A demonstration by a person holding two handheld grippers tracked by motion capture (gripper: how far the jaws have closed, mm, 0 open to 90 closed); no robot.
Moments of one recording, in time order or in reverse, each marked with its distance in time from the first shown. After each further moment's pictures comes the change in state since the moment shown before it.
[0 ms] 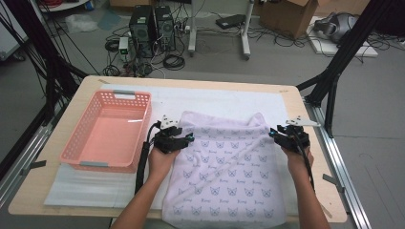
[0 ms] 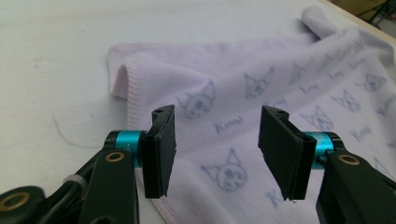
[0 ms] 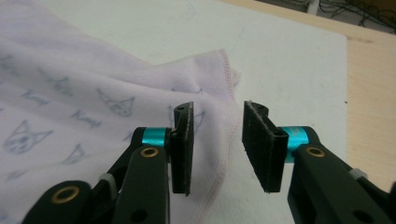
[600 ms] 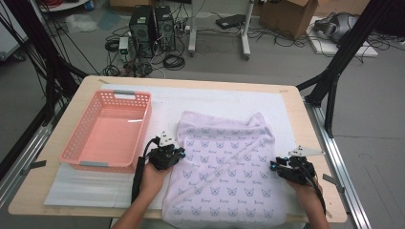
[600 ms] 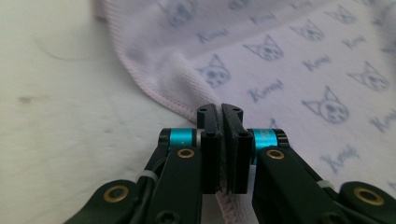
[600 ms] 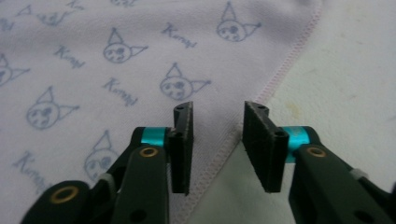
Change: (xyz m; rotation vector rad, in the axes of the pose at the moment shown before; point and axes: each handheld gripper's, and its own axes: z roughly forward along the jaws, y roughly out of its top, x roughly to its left) left arm -0.005 -0.035 -0.026 0.053 0.032 0.054; right arm 0.023 -0.068 -0.041 0.144 0.173 -0.007
